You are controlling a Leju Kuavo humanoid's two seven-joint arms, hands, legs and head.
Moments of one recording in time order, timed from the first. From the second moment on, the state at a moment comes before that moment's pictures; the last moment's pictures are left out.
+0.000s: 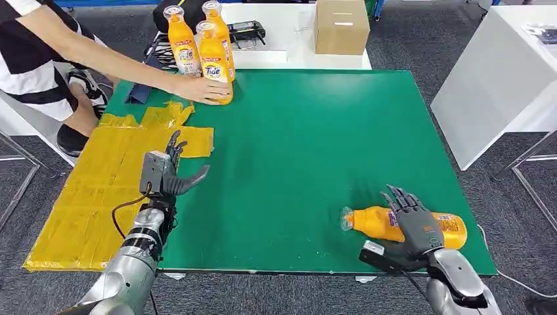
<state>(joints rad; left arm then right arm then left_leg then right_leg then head) -0.53 -0.16 0.36 -0.70 -0.37 -0.01 -0.66 -0.13 -0.27 0.21 -1.26 1.10 -0.19 -0.22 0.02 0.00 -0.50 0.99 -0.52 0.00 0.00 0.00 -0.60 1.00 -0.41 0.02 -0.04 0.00</state>
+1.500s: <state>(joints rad) -0.53 -0.18 0.36 -0.67 -0.34 -0.13 -0.66 -0.38 -0.10 0.17 -0.92 1.08 -0.31 -0.22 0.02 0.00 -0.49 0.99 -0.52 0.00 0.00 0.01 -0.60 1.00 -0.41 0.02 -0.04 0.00</state>
